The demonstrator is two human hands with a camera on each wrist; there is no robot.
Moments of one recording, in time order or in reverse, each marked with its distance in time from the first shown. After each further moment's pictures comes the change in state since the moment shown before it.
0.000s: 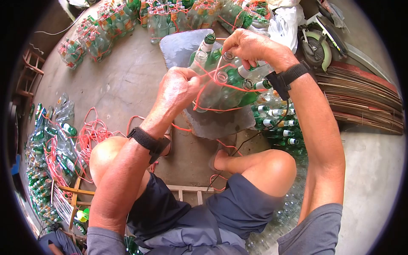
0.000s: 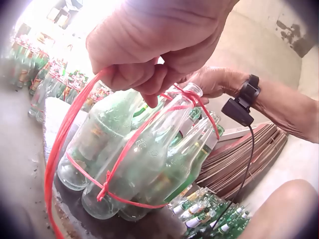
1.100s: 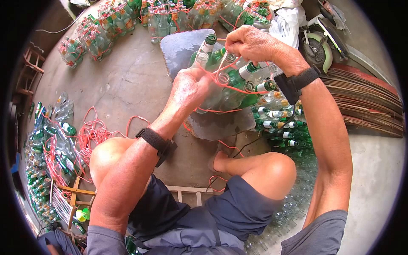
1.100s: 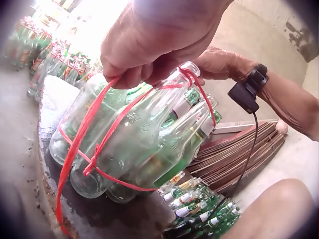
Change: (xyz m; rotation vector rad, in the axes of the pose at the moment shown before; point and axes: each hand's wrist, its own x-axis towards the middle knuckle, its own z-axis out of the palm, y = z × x) left_hand 0.007 -0.003 0.031 -0.269 0.034 0.100; right_hand -0.012 -0.007 -0.010 -0.043 0.101 -0.164
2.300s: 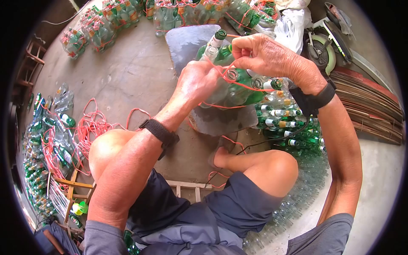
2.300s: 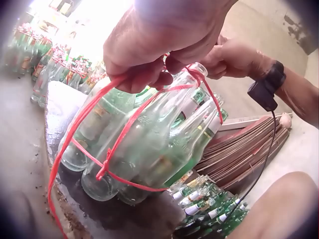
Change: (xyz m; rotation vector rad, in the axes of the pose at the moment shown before) left_hand 0.002 0.005 -0.005 0.128 -0.031 -0.004; right_hand -0.032 -0.032 0.006 -0.013 -0.054 -0.167
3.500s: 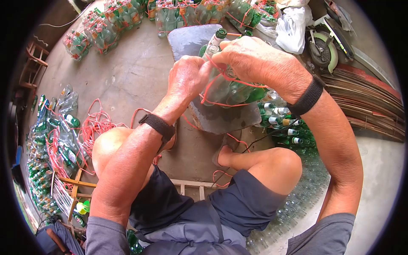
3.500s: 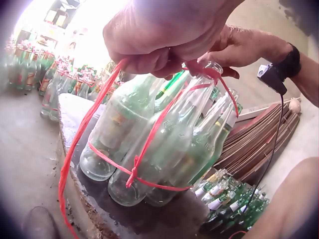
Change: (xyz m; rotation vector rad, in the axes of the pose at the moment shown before) left_hand 0.004 -0.001 -0.017 0.314 0.091 -0.028; right_hand 0.010 -0.018 0.028 -0.574 -0.018 -0.225
